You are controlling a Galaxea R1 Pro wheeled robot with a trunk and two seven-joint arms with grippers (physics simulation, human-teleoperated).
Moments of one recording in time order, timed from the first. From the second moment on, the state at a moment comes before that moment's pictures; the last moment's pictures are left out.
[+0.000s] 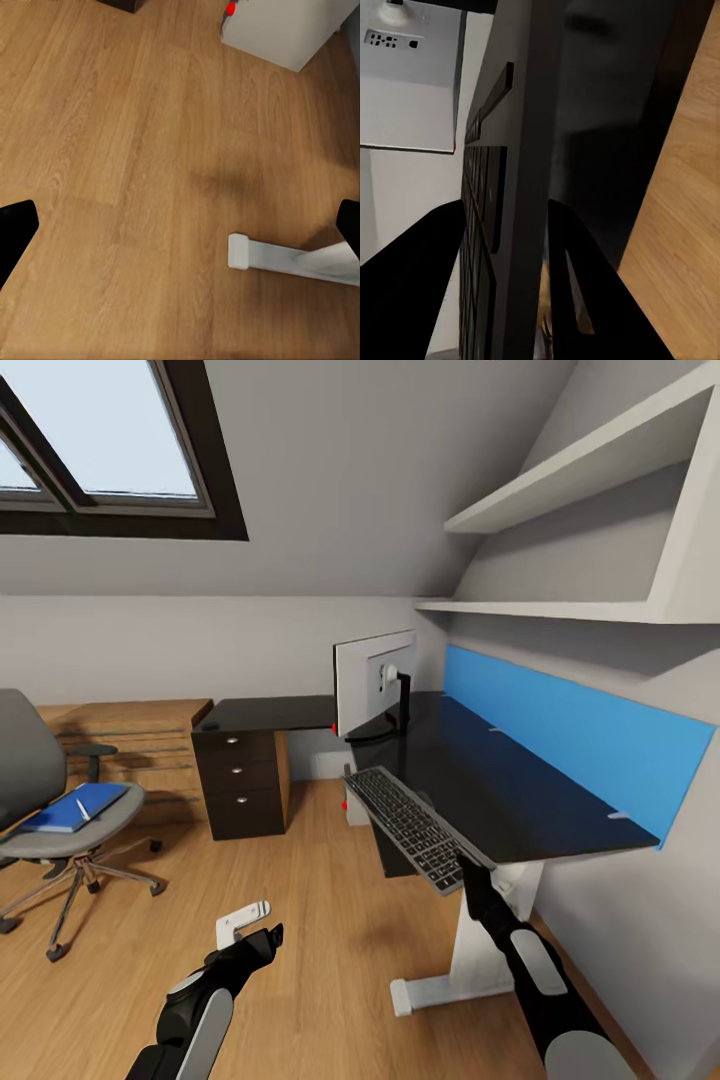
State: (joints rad) left arm -0.15 -0.09 -0.07 -1.43 0.44 0.54 0.37; right arm -0.53 0.07 -0.29 -0.73 -1.09 0.25 0.23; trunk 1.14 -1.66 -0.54
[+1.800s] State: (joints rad) left arm -0.15 -0.09 -0.07 -1.43 0.44 0.54 0.37; right arm -0.42 0.07 -0.07 -0.92 -1.09 0.25 0.22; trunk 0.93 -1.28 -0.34
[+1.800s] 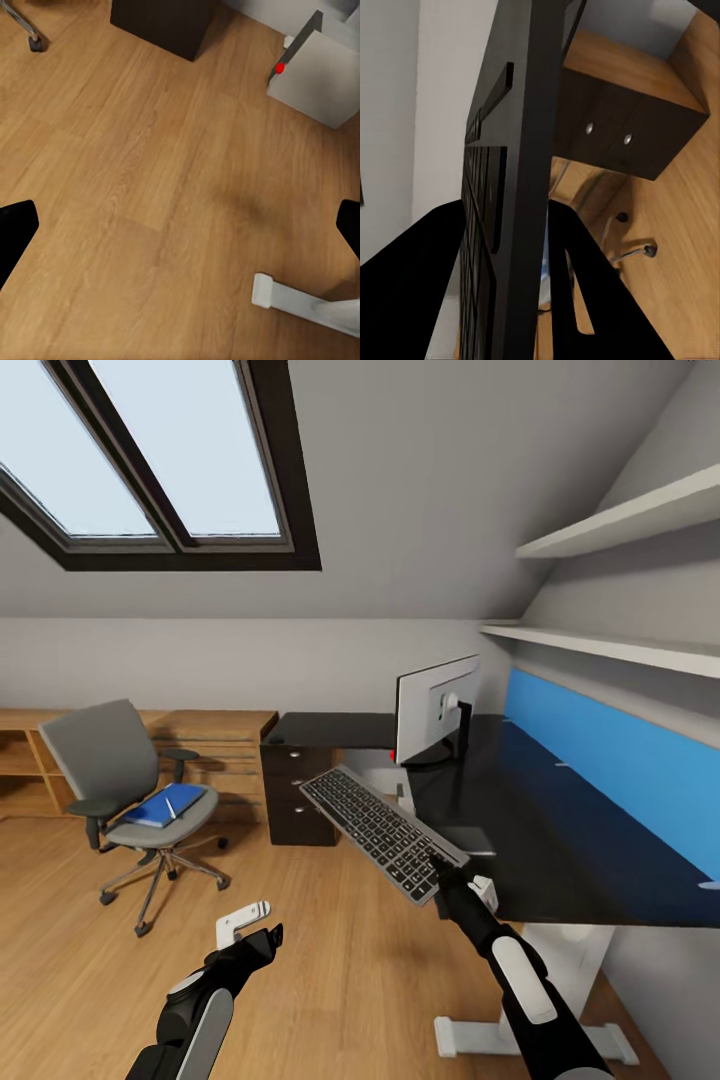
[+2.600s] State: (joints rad) left arm -0.15 -0.09 -0.07 -1.43 0.44 0.54 0.37; right arm -0.42 0.07 -0.03 -0.92 -1.09 0.24 0.22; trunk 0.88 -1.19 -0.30
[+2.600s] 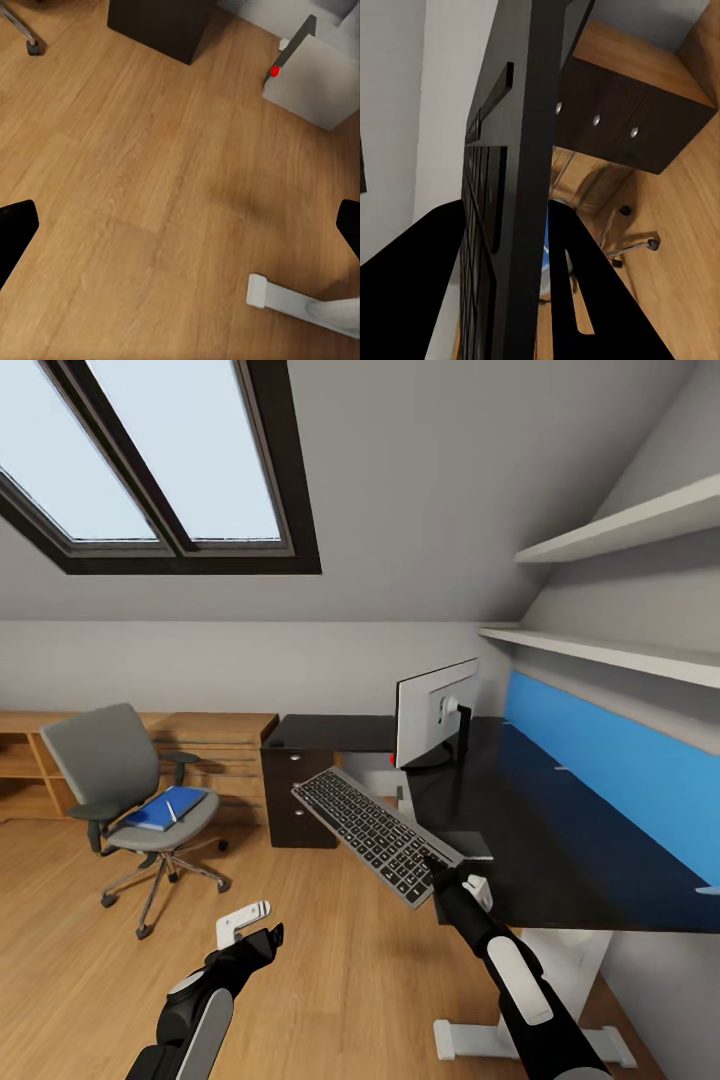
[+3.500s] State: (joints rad) left arm -0.15 -0.09 -0.07 -1.43 0.44 0.53 0.37; right arm -0.42 0.07 -0.04 -0.92 -1.09 0.24 0.22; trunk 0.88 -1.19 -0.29
